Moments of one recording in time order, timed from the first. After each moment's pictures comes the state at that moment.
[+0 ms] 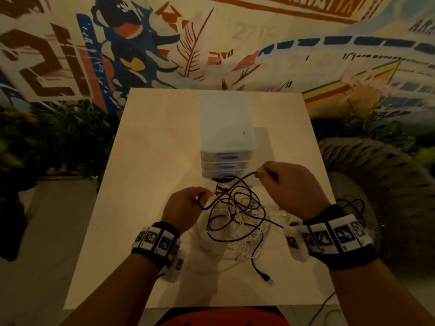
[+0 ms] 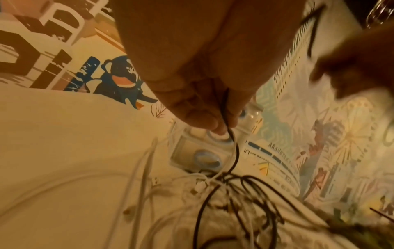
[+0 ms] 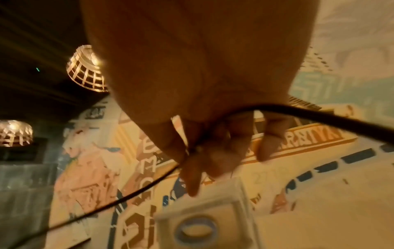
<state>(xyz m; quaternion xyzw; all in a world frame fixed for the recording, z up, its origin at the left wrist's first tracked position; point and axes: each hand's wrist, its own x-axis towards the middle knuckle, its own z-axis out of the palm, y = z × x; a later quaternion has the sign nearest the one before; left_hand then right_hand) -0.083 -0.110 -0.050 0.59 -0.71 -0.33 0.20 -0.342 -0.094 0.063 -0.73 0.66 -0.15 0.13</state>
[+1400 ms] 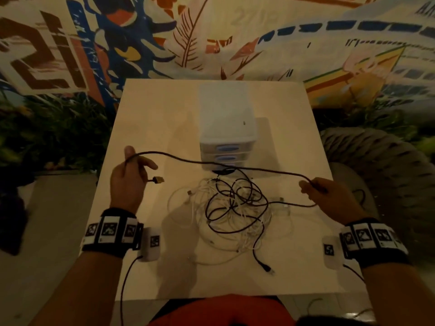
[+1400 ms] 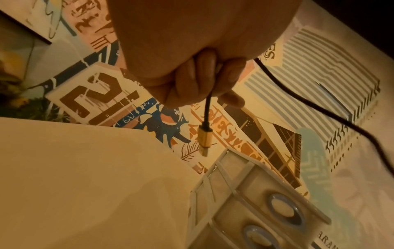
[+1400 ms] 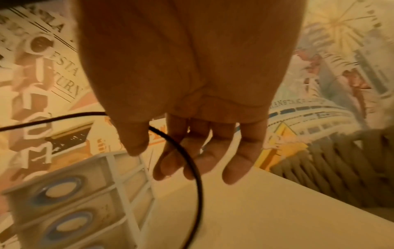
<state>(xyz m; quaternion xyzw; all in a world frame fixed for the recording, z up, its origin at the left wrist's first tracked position) -0.010 -0.138 0.001 0.63 -0.47 -0.40 0.48 -0.453 -0.057 -0.014 -0.54 0.77 -0.17 0.30</state>
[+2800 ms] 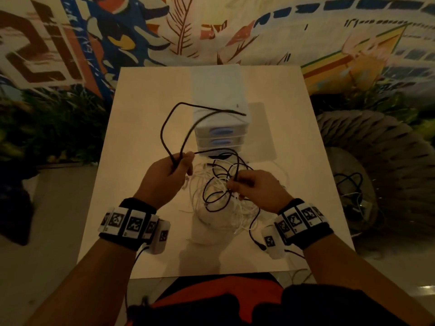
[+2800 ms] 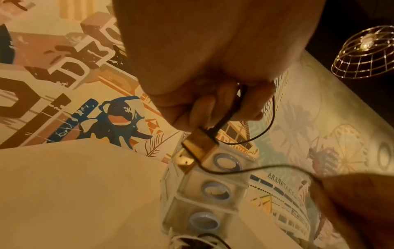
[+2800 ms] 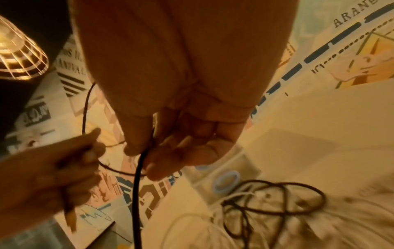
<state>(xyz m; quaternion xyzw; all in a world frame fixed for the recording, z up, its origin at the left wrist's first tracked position) -0.065 -0.100 0.019 0.56 -0.66 -0.42 0.27 -0.319 -0.057 -0.010 -0.63 0.60 -0.22 0.45</state>
